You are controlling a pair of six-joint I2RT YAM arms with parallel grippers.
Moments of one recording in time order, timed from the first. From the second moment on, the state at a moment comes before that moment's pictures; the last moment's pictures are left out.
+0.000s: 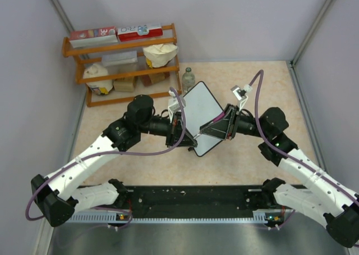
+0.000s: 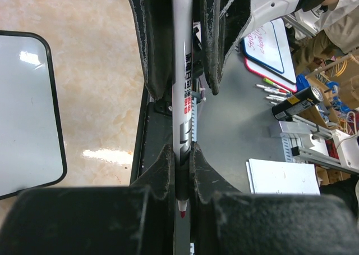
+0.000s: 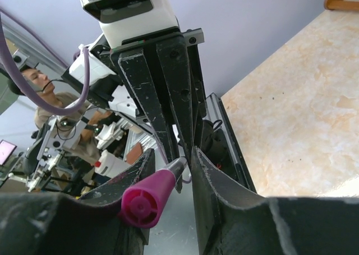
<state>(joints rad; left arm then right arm) -0.75 1.08 1.03 -0.23 0.89 -0.33 0.61 0.87 0.71 0.35 -0.77 0.91</state>
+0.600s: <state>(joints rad) -0.74 1.08 1.02 -0.24 0.90 -0.36 0.60 0.89 0.71 0.36 -0.78 0.89</state>
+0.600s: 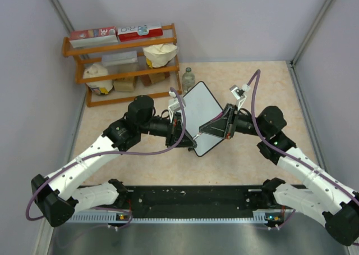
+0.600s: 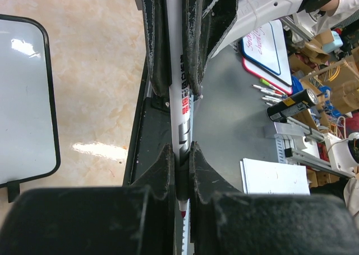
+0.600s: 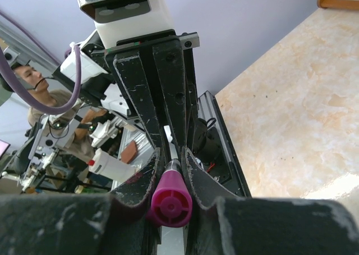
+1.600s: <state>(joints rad) -0.75 1.06 1.01 -0.24 0.87 -0.33 0.61 0.90 0.71 0.30 -0.78 0.88</state>
